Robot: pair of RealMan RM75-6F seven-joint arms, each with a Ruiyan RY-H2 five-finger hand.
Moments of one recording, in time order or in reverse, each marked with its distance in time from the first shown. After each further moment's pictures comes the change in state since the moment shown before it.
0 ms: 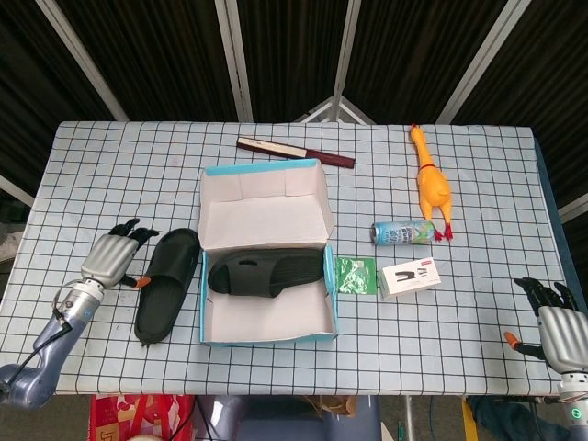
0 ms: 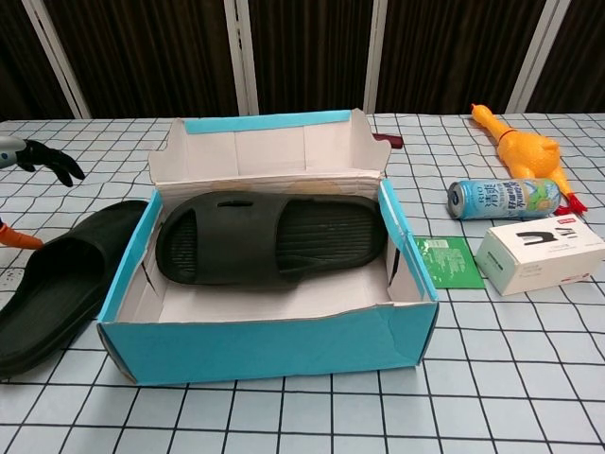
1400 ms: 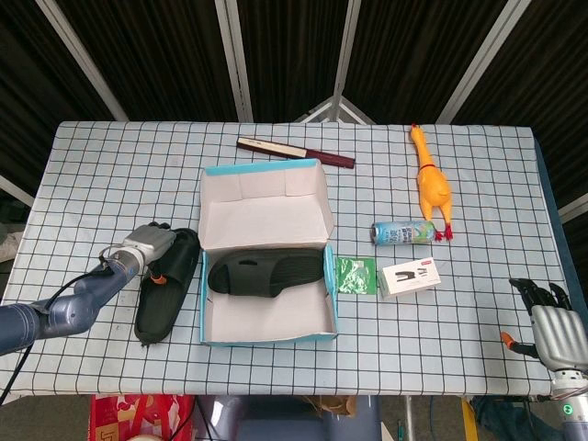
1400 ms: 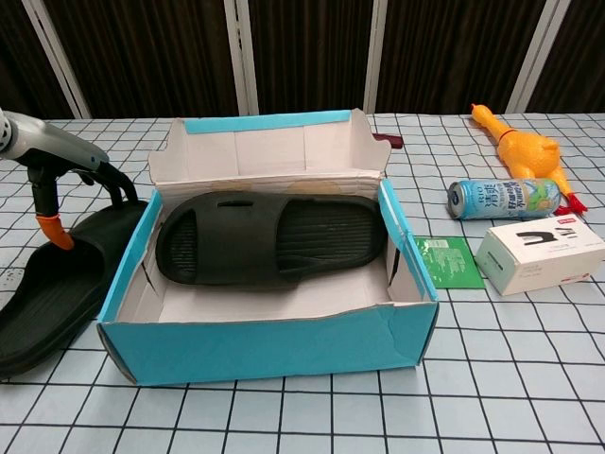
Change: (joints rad) left arm -0.645 0.132 0.253 -0.111 -0.888 -0.490 0.328; right arm 0.015 -0.013 0.002 -0.018 0.041 -0.028 -0.073
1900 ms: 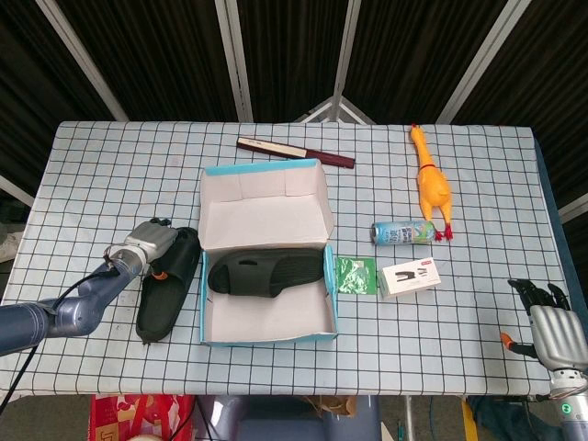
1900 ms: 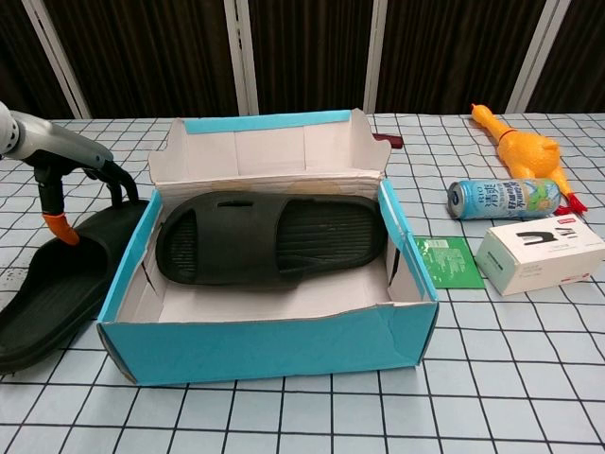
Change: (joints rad) left arm -0.037 -0.034 0.060 0.014 0.040 0.064 -0.049; right arm 0.005 -0.002 0.000 -0.002 0.012 -0.012 -0.011
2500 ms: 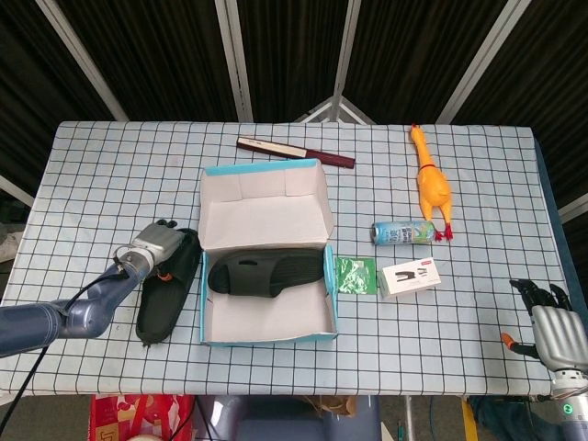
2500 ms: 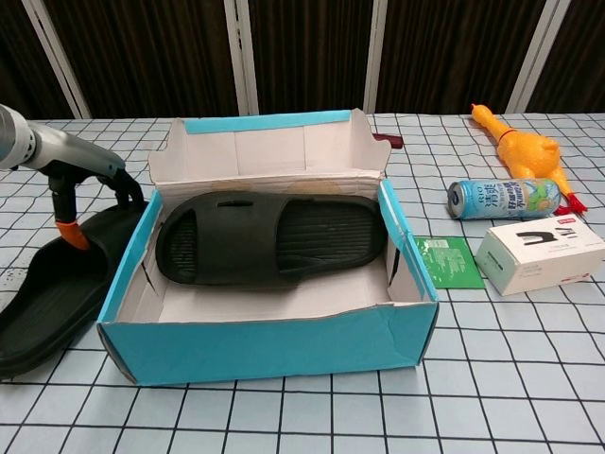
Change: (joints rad) left arm -0.029 -0.047 0.036 0.011 0.010 0.039 -0.019; right arm -0.001 0.003 -0.002 0.001 0.000 0.001 0.007
